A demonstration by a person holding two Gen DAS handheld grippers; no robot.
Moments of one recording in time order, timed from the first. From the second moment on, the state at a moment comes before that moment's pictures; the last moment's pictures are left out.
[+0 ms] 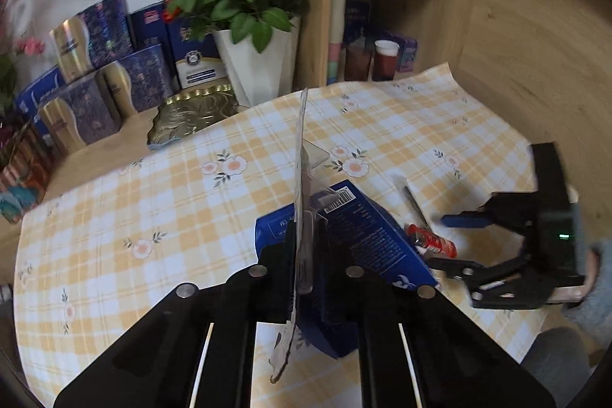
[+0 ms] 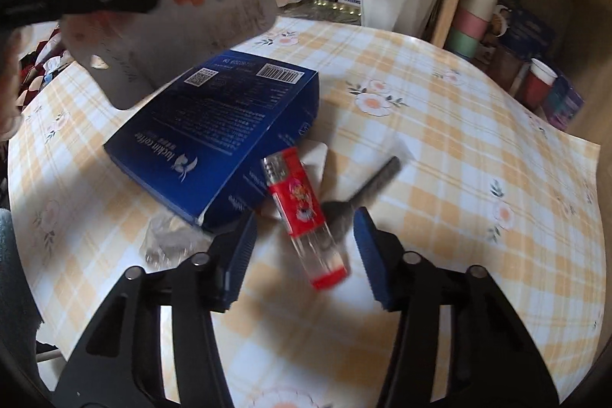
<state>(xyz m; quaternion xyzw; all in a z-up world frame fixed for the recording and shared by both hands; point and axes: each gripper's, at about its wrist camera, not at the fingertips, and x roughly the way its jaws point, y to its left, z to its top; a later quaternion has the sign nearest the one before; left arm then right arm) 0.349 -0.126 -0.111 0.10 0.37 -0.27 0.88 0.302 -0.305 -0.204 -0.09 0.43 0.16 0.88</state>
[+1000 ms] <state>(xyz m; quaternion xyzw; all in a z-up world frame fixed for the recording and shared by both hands) 0.178 -0.008 -0.094 -0.02 0.39 -0.33 0.86 0.143 -0.336 -0.130 0.16 0.30 0.15 0.93</state>
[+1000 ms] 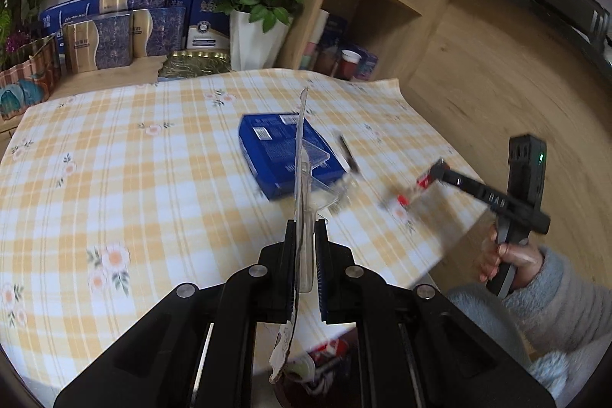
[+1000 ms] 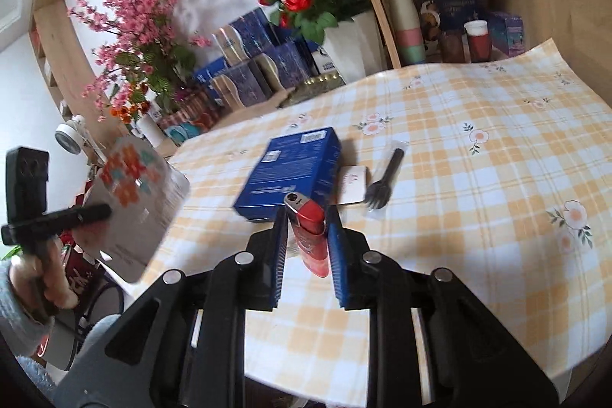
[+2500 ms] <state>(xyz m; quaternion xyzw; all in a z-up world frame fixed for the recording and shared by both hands) 0.091 -0.087 -0.240 0.11 0.54 -0.38 0.74 0.035 -0.298 -0.153 0.17 0.33 0.18 0.91</state>
